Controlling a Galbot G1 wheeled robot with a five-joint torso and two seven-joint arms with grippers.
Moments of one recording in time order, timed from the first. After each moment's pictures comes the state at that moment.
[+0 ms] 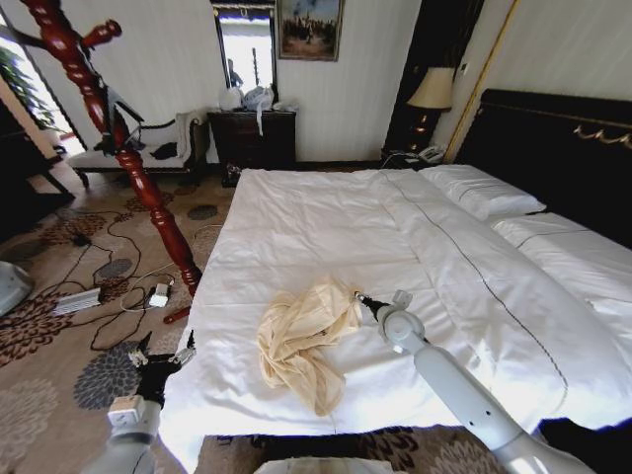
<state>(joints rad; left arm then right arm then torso) 1.84 -1.36 -0.82 -2.23 -0.17 0.07 -0.08 -0.86 0.97 0.06 1.63 1.33 -0.27 0.63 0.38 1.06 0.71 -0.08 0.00</state>
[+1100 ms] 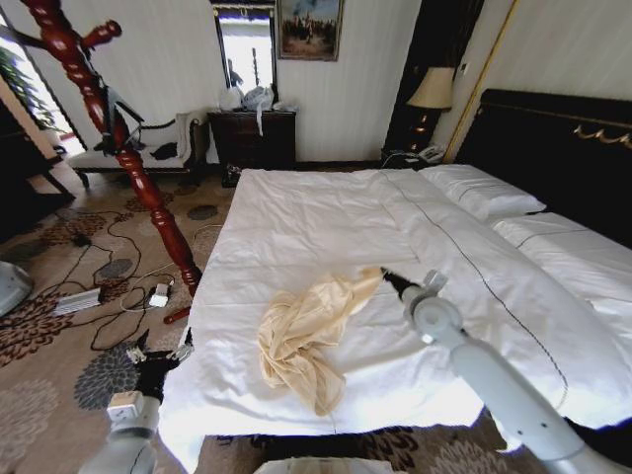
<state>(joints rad) 1.82 -1.33 -0.82 -2.22 -0.19 0.07 -0.09 -0.75 0.76 0.28 1.87 1.40 -0.21 0.52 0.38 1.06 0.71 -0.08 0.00</state>
